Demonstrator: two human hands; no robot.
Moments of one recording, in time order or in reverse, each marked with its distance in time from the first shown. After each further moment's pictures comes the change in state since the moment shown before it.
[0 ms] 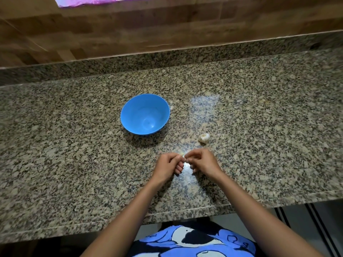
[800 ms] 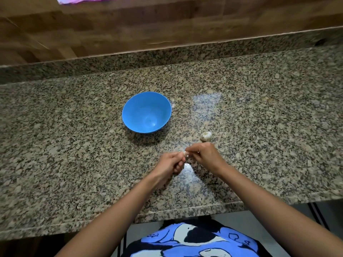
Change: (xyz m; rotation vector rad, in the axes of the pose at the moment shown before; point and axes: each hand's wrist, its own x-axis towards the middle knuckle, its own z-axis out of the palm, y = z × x) left_hand 0.001 0.001 -0.009 -0.288 -0.177 -0.139; right_hand 0.010 -0.003 -0.010 -0.513 -0.018 -0.501
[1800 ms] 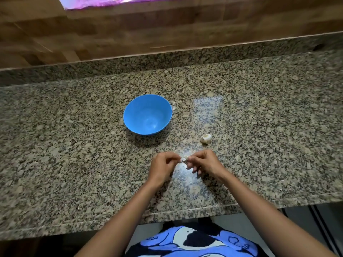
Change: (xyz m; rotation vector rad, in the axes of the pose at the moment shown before) left_hand -0.004 -0.006 -0.006 0.642 0.407 0.266; right_hand -0.009 0.006 0.008 0.660 -0.119 0.418
